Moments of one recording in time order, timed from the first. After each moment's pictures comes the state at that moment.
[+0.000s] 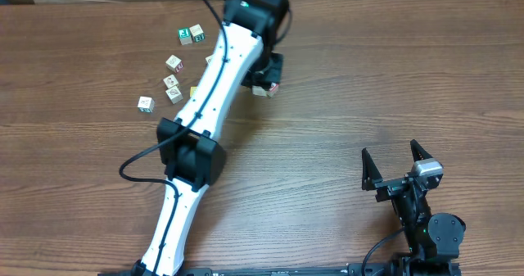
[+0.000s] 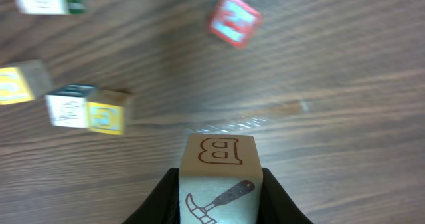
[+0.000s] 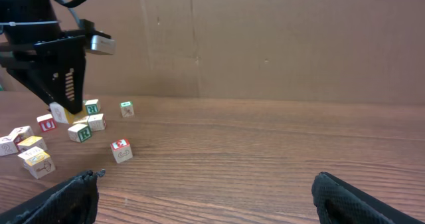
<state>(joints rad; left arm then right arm) -0.49 2.48 2.65 -1.69 0.03 -0.32 -0.05 0.01 0.02 -0.01 -0.25 0.04</state>
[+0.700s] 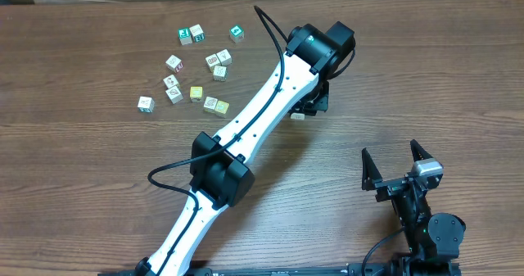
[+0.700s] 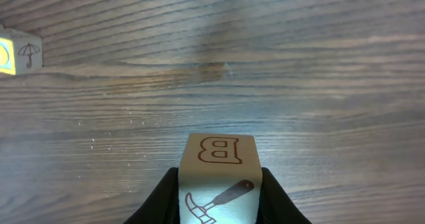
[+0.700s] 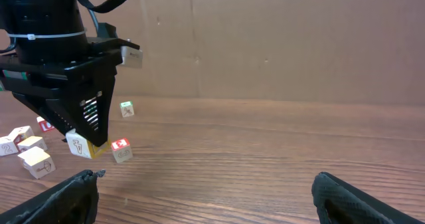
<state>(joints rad) -0.72 2.48 2.62 -1.69 -0.06 -0.65 -0.05 0.01 0.02 -0.01 -0.25 0.04</state>
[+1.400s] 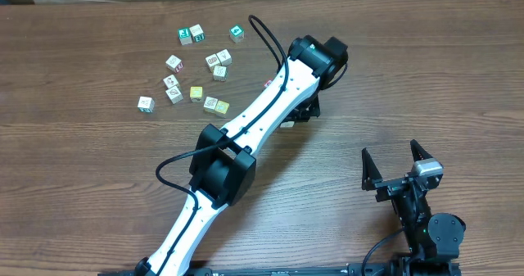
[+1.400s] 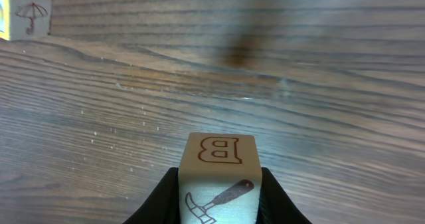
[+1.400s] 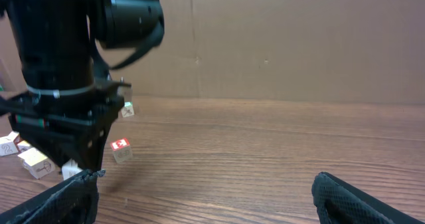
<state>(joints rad) -0.71 2.48 2.39 -1.59 -0.14 -0.82 -0.05 0.01 0.02 -0.01 -0.25 0.04</state>
